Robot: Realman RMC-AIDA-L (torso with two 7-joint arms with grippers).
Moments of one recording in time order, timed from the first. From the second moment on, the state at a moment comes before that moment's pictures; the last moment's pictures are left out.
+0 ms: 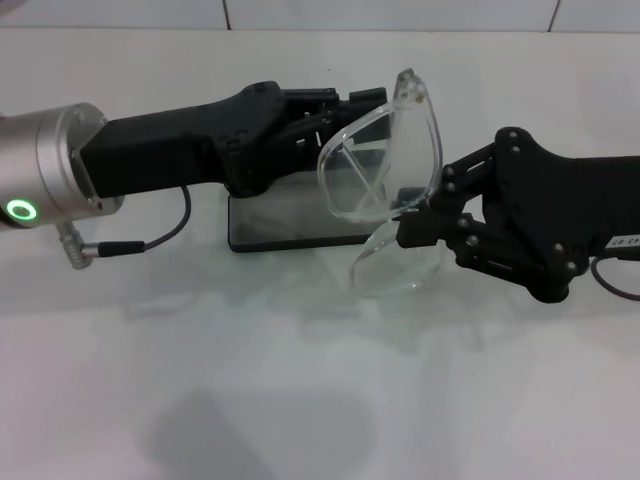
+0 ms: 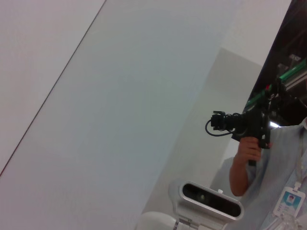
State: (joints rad) left arm -0.47 -2.08 1.09 0.80 1.32 1.83 -1.75; right arm 0.56 2.02 -1.26 -0.75 -1.29 -1.87 1.29
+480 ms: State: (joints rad) left arm -0.48 -2.08 1.05 0.79 1.25 1.84 -1.69; right arm 0.57 2.03 -1.29 -0.75 -1.29 -1.86 1.29
